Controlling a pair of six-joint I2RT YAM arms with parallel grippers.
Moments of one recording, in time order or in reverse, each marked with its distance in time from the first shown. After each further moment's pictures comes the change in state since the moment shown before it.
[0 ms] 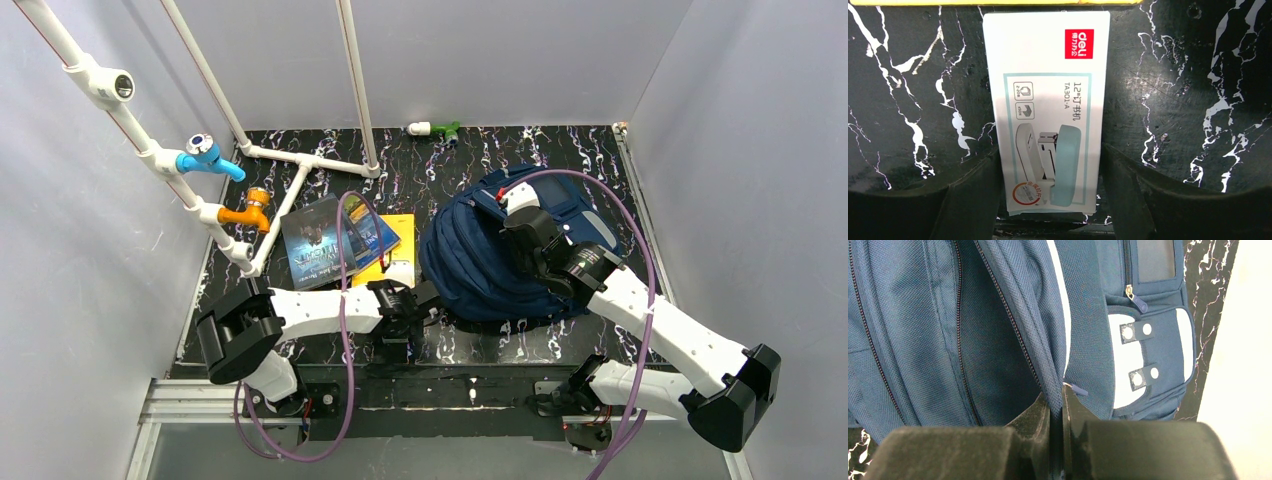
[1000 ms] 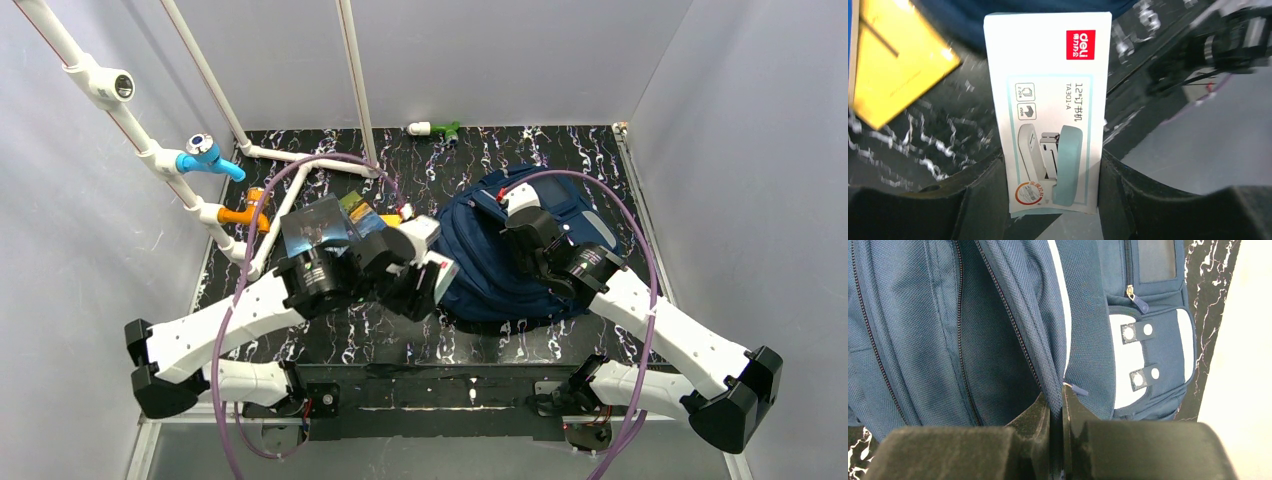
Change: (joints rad) left arm -0.008 -0.397 0.351 -0.213 0.326 0.546; right arm 0.000 -0.009 0.000 -0.002 -0.005 -0.006
